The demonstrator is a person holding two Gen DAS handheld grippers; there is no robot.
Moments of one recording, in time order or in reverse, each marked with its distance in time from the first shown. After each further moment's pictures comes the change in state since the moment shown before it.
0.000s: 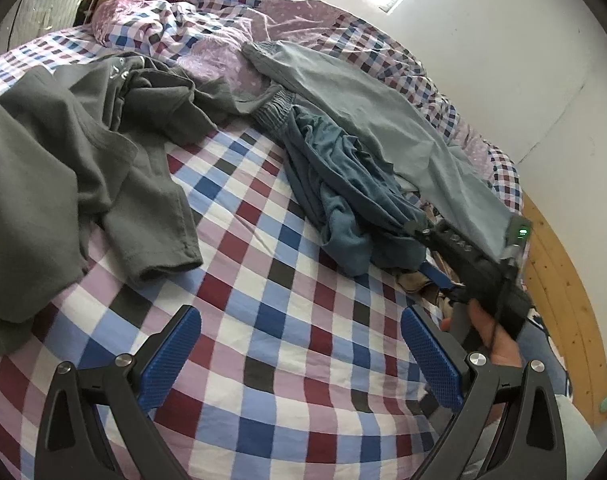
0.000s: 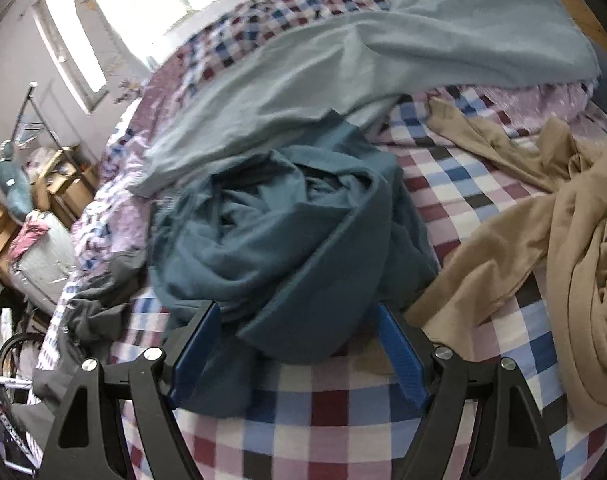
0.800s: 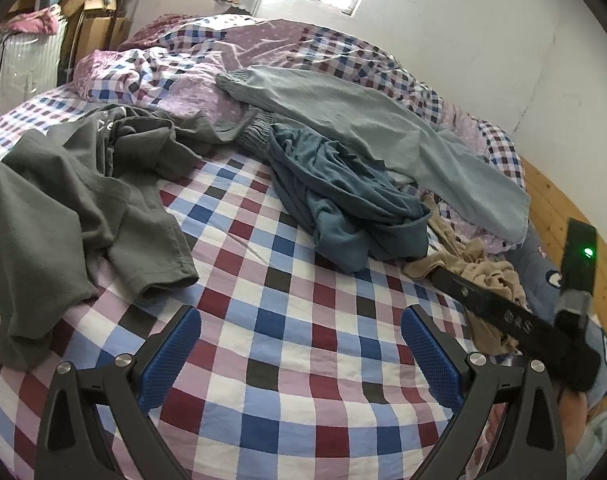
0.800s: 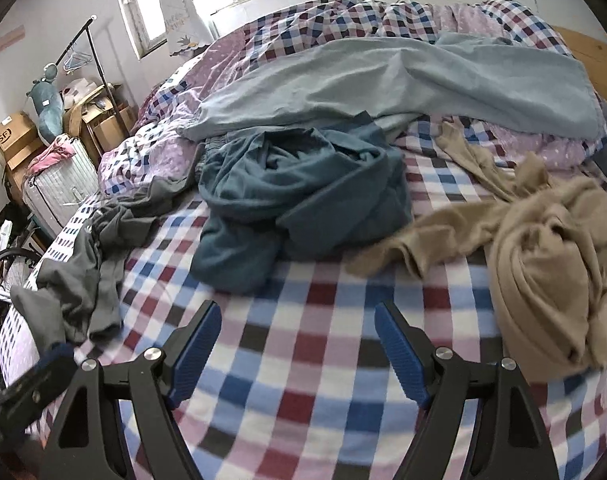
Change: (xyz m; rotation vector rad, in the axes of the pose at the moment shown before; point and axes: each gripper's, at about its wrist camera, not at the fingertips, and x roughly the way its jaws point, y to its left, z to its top) left arm -0.012 -0.025 -0.017 0.176 -0.084 0.075; right arm -0.085 0.015 -0.055 -0.262 0.012 0.013
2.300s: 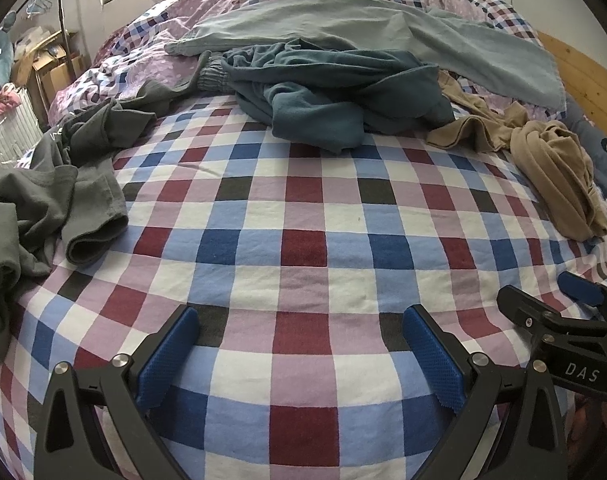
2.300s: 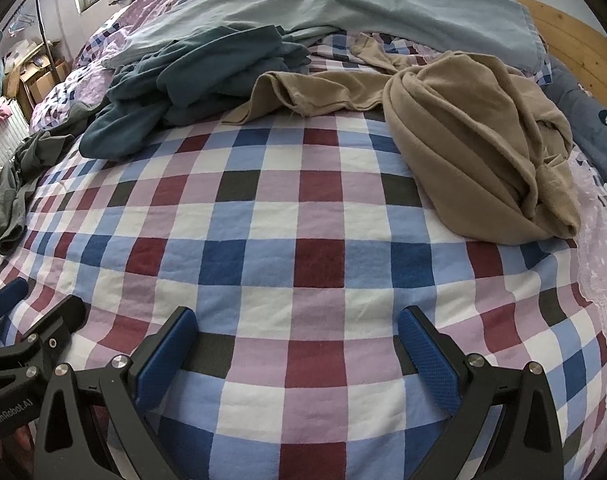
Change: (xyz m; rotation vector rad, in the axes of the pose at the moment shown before) left arm 0.075 -0.066 -0.068 0.313 0.177 0.242; right arm 0.006 -0.061 -0.095 0.033 0.162 -0.247
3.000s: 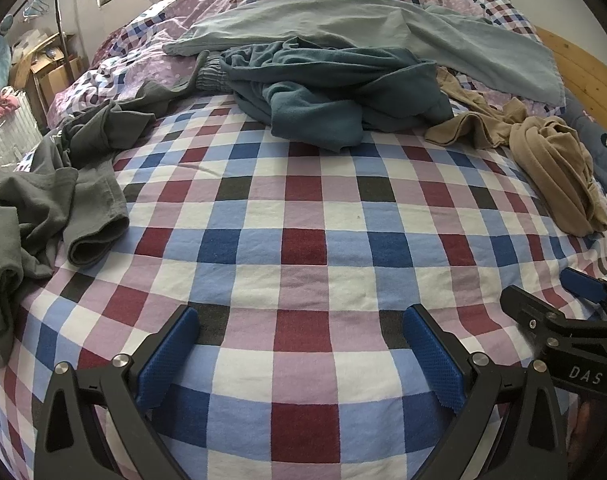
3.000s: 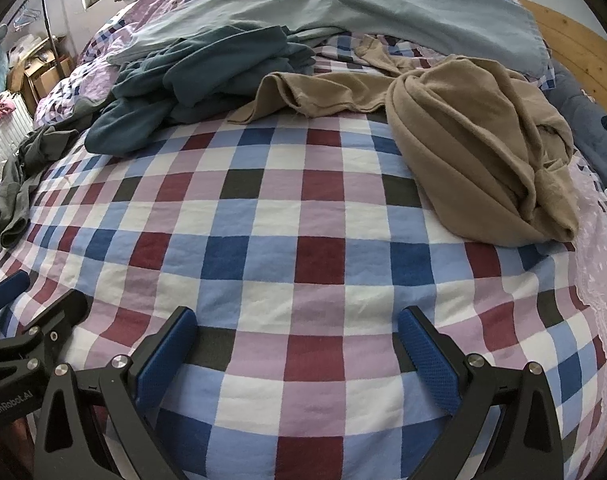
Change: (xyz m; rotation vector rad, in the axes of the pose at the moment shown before) left arm 0.004 0.000 0.008 0.021 0.021 0.020; right arm -0.010 -0.002 -0.004 -0.019 0.002 -0.003
